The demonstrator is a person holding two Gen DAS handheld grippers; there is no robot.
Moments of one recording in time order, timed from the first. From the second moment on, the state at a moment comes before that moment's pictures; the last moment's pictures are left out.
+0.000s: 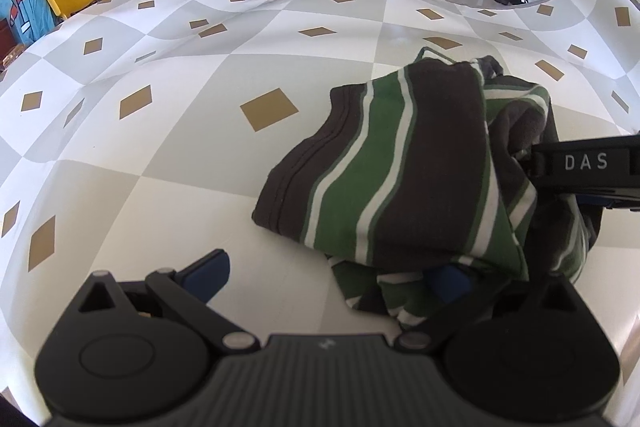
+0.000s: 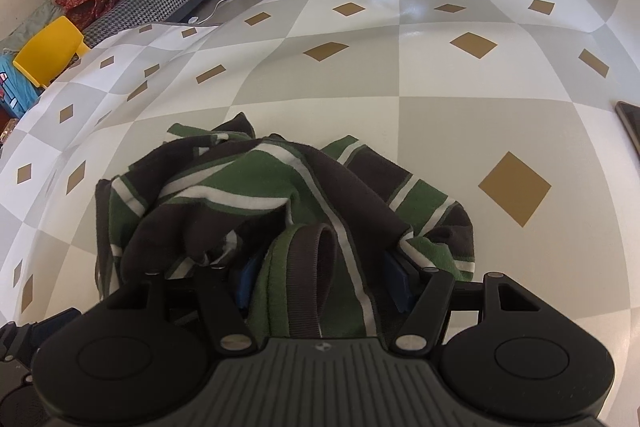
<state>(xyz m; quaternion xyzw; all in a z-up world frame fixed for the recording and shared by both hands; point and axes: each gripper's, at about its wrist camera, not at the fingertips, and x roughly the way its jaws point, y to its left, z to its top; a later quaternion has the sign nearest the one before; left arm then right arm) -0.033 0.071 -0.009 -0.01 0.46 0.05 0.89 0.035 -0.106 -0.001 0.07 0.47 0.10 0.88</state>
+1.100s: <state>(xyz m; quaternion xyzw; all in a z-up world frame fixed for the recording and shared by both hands) -0.082 0.083 0.043 -0.03 0.42 0.07 0.90 -0.011 -0.125 0.046 0.09 0.45 0.10 0.88</state>
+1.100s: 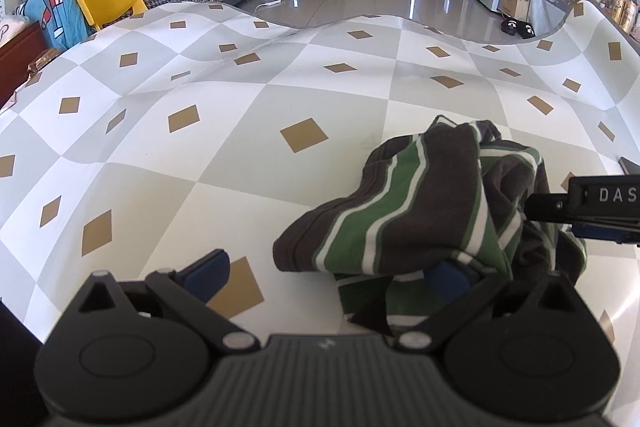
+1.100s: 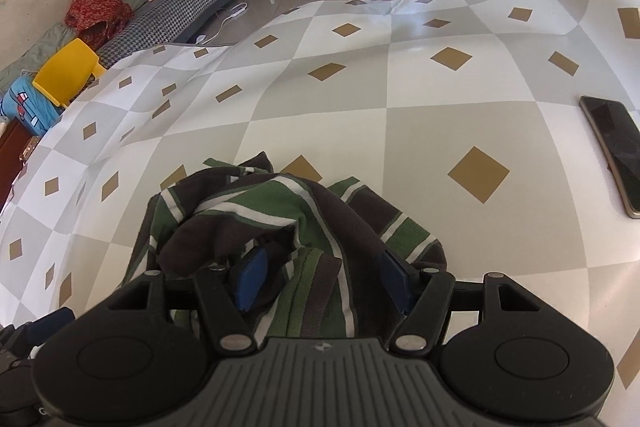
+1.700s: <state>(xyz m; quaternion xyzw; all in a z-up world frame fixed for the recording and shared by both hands) -0.094 0.052 0.060 -0.06 0.43 0.02 0.90 -0.010 -0.166 0.029 0.12 0.48 0.04 0.87</state>
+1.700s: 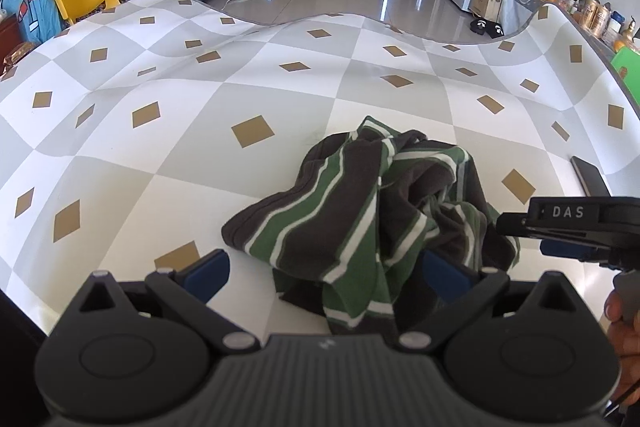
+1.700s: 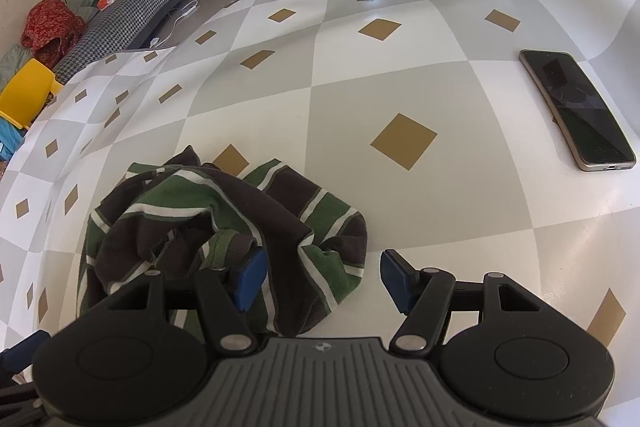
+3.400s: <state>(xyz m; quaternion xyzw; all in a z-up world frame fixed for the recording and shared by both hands) -0.014 0.022 0.000 -0.01 0.50 0.06 0.87 0.004 -0.149 0.014 0.09 0.49 0.02 0.87</state>
